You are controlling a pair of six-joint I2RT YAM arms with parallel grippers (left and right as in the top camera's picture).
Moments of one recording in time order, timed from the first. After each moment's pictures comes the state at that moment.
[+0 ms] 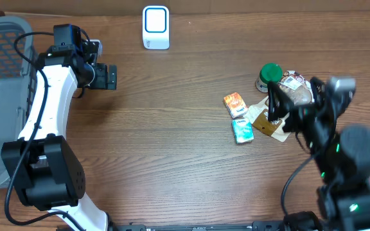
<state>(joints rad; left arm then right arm) 0.10 1.87 1.55 -0.86 0.08 0.11 0.15 0.65 0.75 -0.18 -0.07 0.23</state>
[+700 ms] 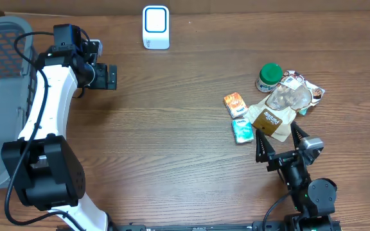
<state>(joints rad) 0.10 1.87 1.55 -0.86 0.08 0.11 0.12 0.10 0.02 0.06 -0.12 0.22</state>
